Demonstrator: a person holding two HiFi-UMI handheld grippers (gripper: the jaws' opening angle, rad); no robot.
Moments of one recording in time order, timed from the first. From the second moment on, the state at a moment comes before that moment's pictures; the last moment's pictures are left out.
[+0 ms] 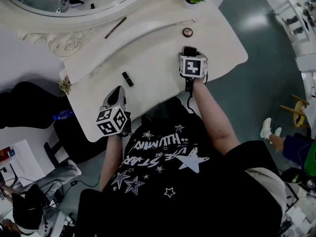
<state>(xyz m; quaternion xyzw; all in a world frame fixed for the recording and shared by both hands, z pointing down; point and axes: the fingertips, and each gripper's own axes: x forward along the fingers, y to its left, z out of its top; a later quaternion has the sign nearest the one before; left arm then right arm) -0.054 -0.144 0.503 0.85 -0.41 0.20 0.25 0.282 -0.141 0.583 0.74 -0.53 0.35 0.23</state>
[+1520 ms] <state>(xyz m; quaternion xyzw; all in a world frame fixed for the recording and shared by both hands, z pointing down) -0.146 -0.150 0.494 0.84 -0.46 0.14 0.26 0.082 -0.186 0.552 0.59 -0.70 0.28 0.27</state>
